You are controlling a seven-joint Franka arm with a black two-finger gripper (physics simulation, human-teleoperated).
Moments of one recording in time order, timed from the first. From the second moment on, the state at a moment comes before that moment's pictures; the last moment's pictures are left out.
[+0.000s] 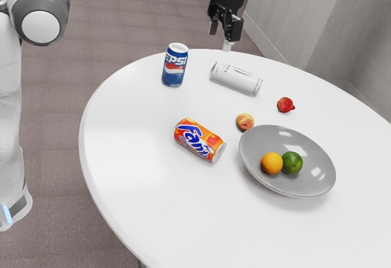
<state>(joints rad) 0.00 0.08 0.10 -1.26 0.02 1.39 -0.03</state>
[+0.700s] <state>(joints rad) -0.09 0.38 -0.11 -1.03 0.01 1.45 -0.03</state>
